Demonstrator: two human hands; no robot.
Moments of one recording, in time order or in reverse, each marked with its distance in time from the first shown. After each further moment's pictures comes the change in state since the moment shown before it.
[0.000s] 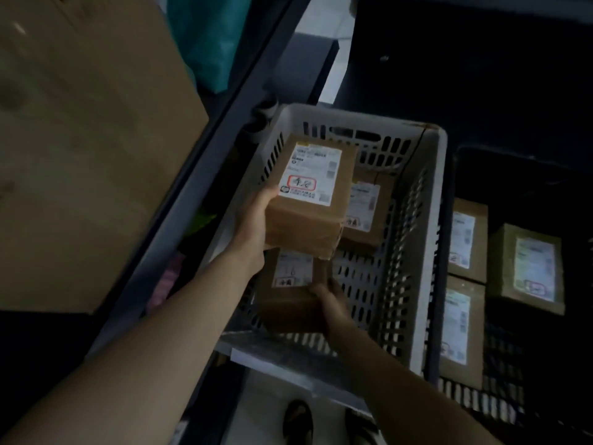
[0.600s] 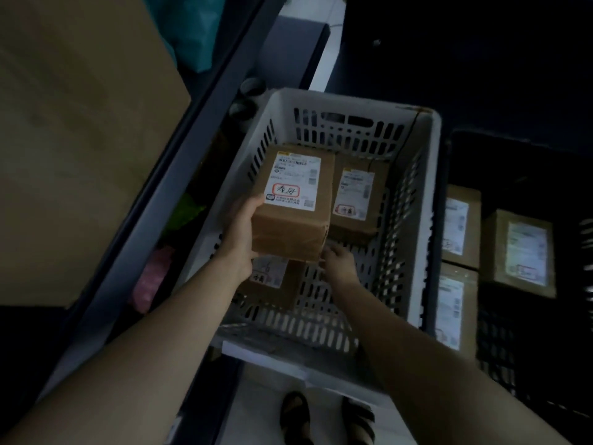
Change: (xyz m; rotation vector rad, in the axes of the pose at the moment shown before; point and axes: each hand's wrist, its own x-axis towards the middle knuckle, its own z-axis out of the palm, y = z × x) left_hand 0.005 -0.030 -0.017 0.006 0.016 -0.059; right_hand -0.003 -0.051 -0.001 -0.237 0.156 -0.263
